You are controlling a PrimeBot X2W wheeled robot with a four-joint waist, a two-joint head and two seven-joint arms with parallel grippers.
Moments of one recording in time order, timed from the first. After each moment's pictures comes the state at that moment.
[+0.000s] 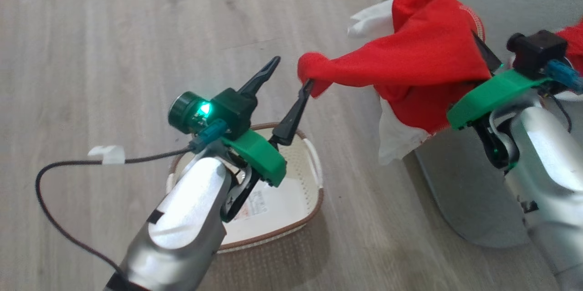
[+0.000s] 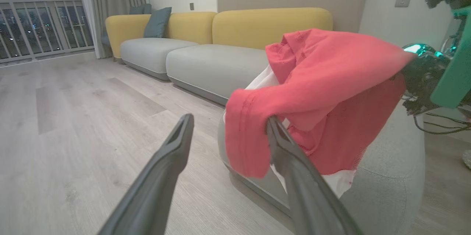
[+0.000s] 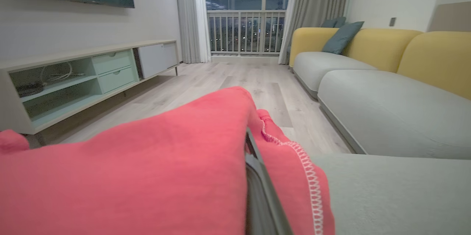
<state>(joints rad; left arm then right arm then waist) -0.56 0.04 -0.56 0.39 -0.30 -0.07 -0.26 -0.66 -0.32 0.38 0.53 0.49 0.13 -0.26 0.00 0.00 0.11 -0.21</state>
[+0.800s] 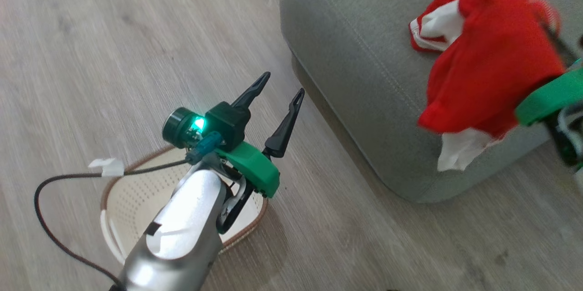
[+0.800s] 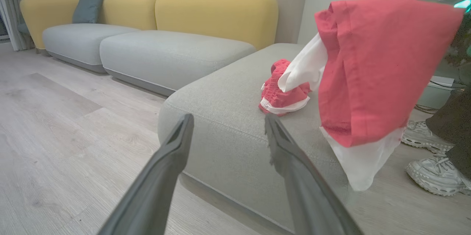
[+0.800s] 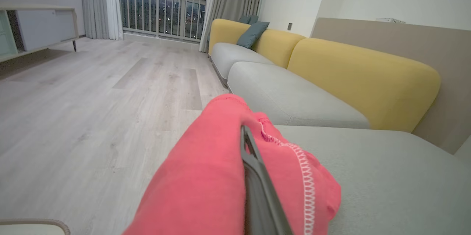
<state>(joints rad) -0.51 0.04 -0.52 0.40 -0.27 -0.07 -0.26 -0.61 -0.51 0.31 0.47 0.45 0.13 -0.26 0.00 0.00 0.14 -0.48</state>
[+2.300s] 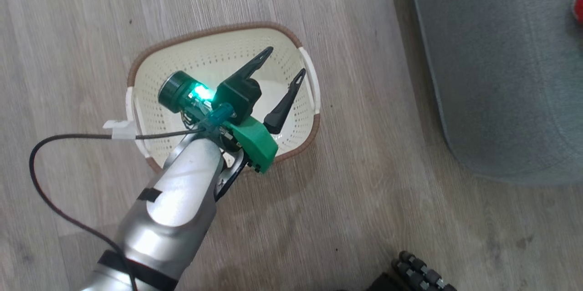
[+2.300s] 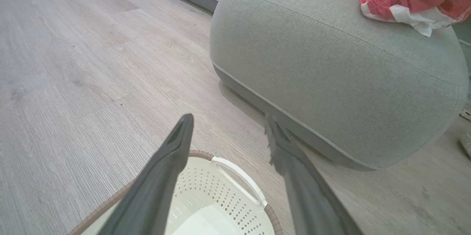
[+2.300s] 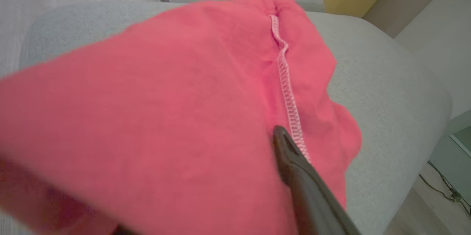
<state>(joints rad) -0.66 0.05 -0.55 0.53 -0.16 -0.12 -0.26 -0.92 -0.62 -0.08 1.17 0.34 0.13 -0.25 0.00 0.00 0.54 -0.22</state>
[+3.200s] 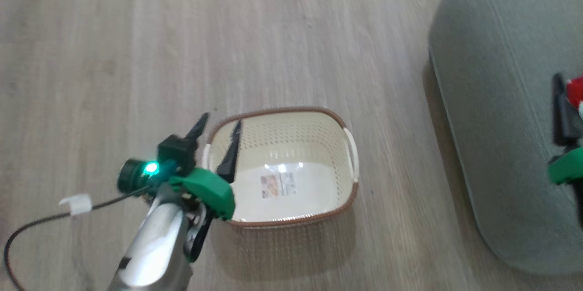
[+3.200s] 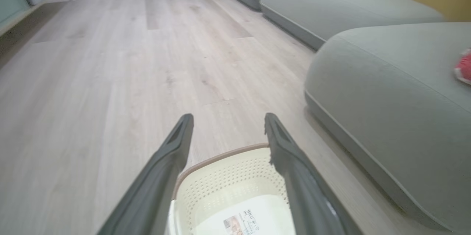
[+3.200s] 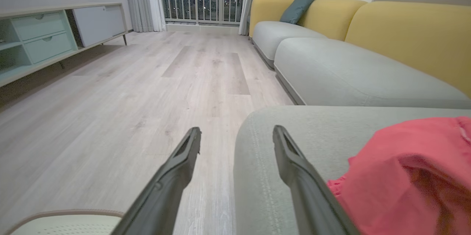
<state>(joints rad) -0.38 0.04 -0.32 0.51 -0.21 -0.04 -0.26 -0.30 -0.43 -0.06 0.39 0.37 0.13 -0.25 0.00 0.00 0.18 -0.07</state>
